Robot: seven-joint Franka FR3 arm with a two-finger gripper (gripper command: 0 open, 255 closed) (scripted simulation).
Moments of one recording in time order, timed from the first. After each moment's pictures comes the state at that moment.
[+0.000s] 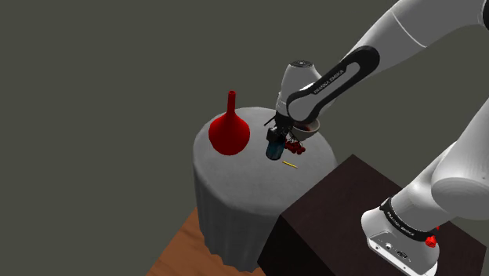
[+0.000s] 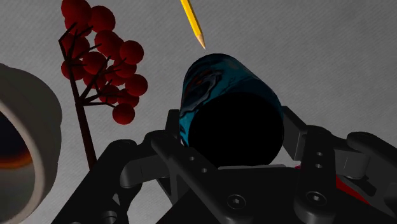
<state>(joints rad) 0.02 0.18 0.09 -2.48 -0.03 2.66 0.10</state>
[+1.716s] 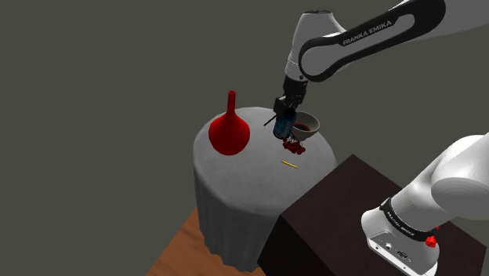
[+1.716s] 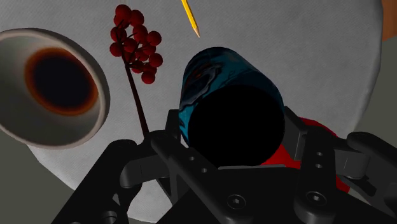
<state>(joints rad) 0.02 -0.11 0.10 -2.40 0.02 2.29 0.06</state>
